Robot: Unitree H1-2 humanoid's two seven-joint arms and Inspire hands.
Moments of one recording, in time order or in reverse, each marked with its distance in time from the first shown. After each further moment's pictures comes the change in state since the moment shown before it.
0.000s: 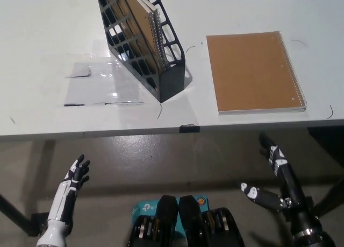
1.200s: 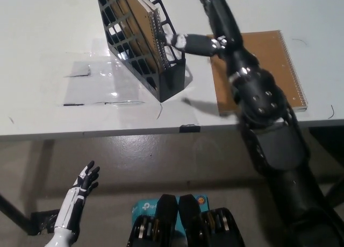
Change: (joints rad) left_arm 0.033 -0.005 -0.032 -0.021 -0.001 -0.024 -0.035; right_arm -0.829 0.128 -0.013 0.415 0.014 0.173 0.009
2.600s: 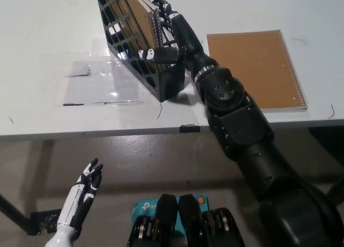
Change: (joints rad) left_arm -0.013 0.001 -0.009 -0.004 0.033 0.000 -0.001; right_arm -0.144 0.066 -0.015 0.441 0.015 -0.029 -0.011
